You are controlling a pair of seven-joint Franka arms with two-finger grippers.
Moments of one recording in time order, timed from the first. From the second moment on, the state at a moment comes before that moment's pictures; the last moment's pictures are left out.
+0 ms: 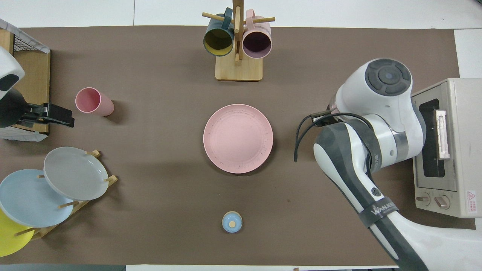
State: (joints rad) left arm -0.06 -0.02 -0.03 -1.68 -0.02 1.61 0.01; right arm 0.33 0.20 -0.03 -1.79 -0.04 1.93 0.17
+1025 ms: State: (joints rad) left arm -0.07 0.20 -0.03 -1.84 -0.02 2.08 -0.04; right arm 0.75 0.66 -0.01 -1.30 -0.05 1.90 0.69
